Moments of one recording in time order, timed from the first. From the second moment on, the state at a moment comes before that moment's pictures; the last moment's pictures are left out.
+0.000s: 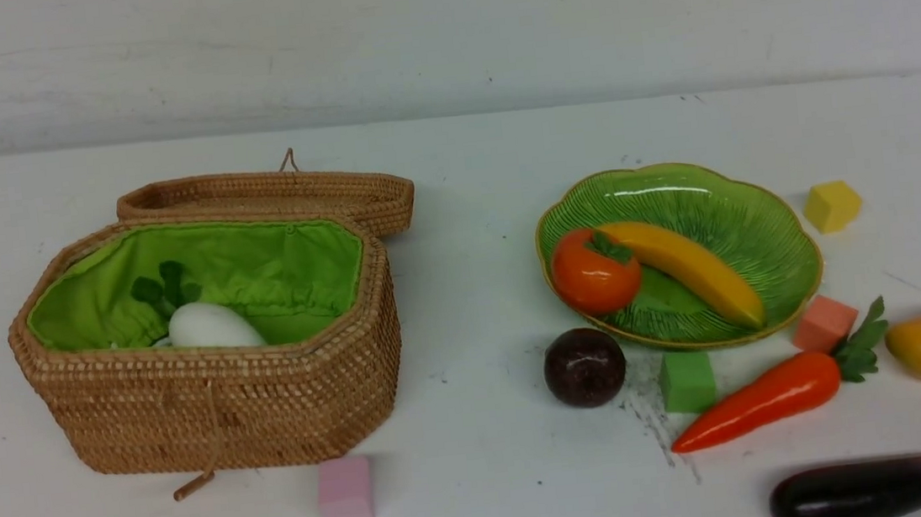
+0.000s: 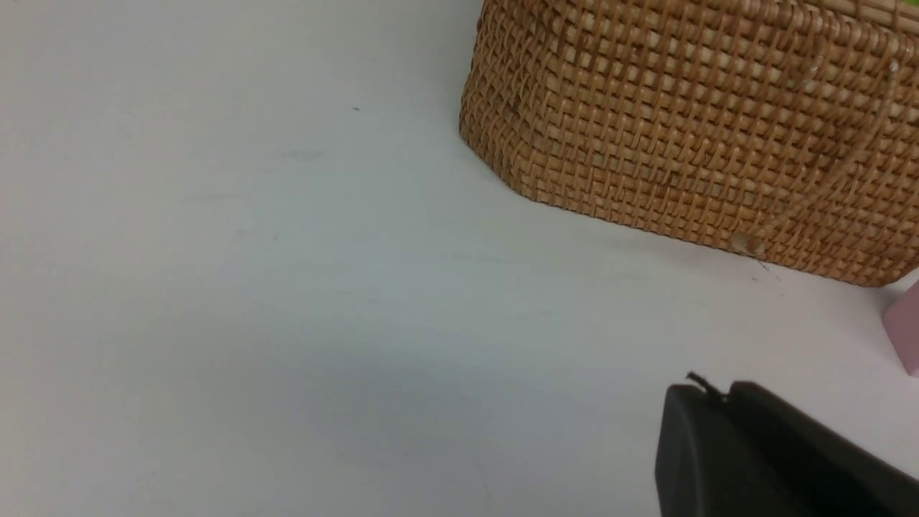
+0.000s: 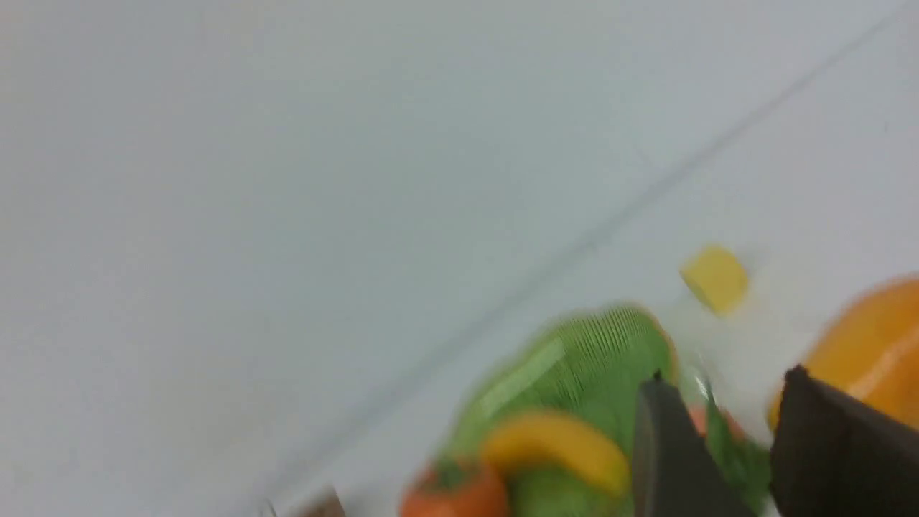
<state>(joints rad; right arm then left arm) -0.04 -0.01 0.02 0.59 -0.07 0.10 -0.02 -0.01 0.03 0.10 0.40 -0.33</state>
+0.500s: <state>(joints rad) -0.04 0.22 -0.65 0.46 0.14 0.11 -0.02 -0.01 0.03 0.10 0.40 -0.33</state>
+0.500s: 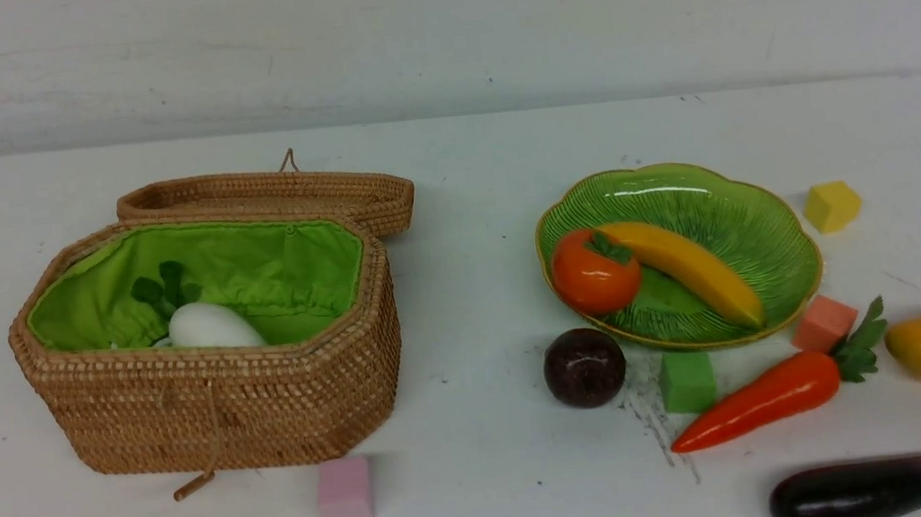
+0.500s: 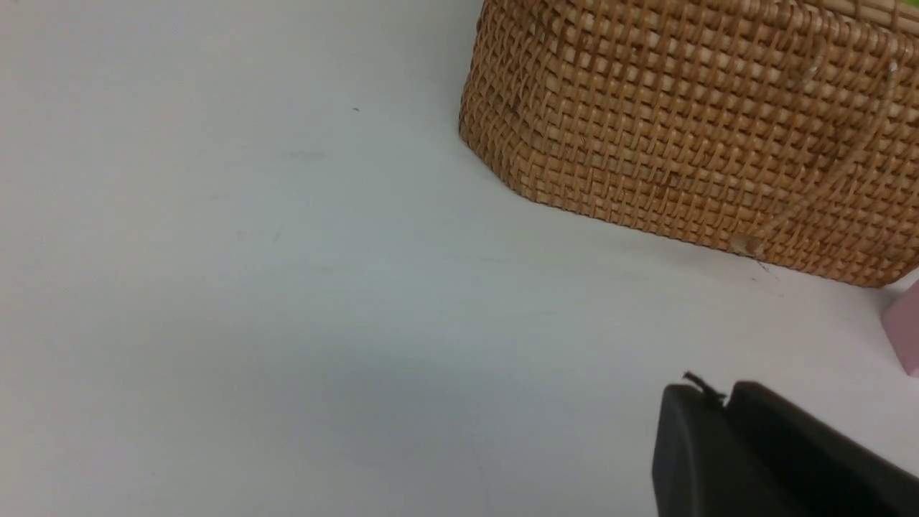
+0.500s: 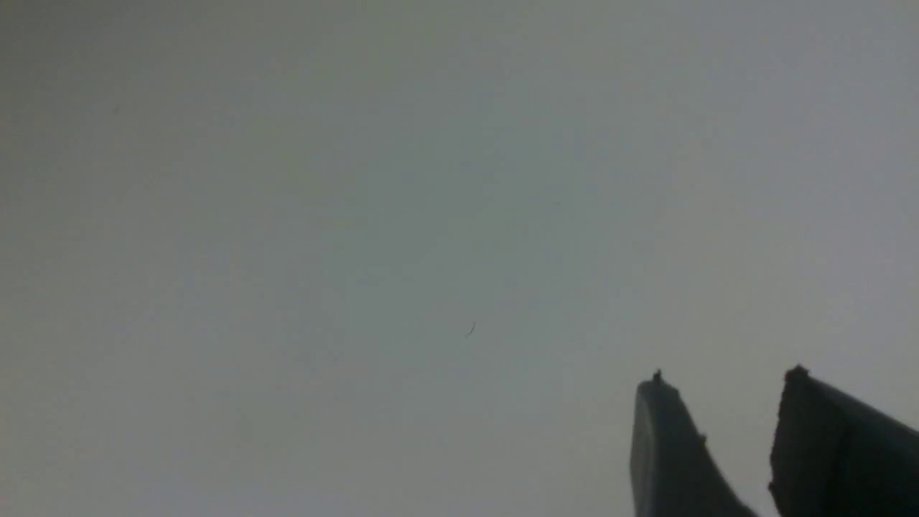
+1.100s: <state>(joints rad) -0.06 1.06 -0.89 0.37 0.65 0.19 -0.02 -0.01 0.03 0.10 0.40 -0.33</state>
